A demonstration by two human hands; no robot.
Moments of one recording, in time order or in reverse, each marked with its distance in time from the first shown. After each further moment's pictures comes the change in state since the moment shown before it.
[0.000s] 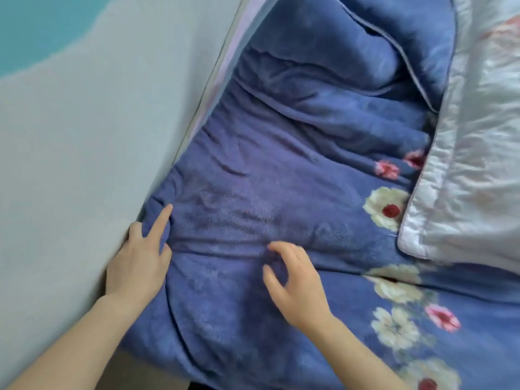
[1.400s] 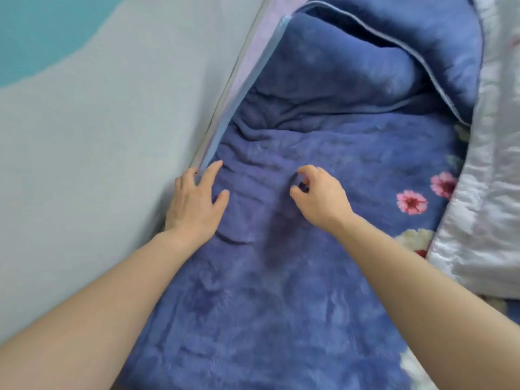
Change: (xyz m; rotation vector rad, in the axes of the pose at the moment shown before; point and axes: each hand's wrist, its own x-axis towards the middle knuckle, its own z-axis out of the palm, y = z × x) left_hand 0.108 0.073 -0.004 -0.196 0.182 0.184; right_hand 0.181 -0.007 -0.044 -0.210 0.036 0.093
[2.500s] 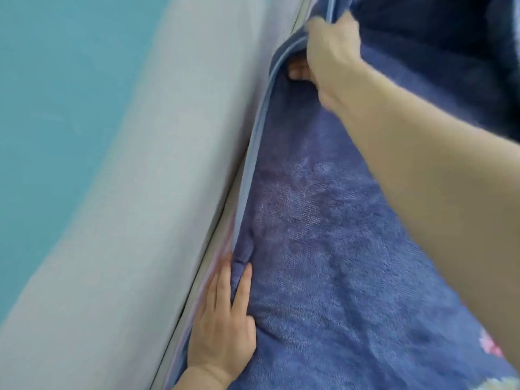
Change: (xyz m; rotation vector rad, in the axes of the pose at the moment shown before) left_hand 0.046 -0.010 0.055 0.201 0.015 0.145; right_hand 0.319 -0.151 -0.080 0.862 0.230 0.112
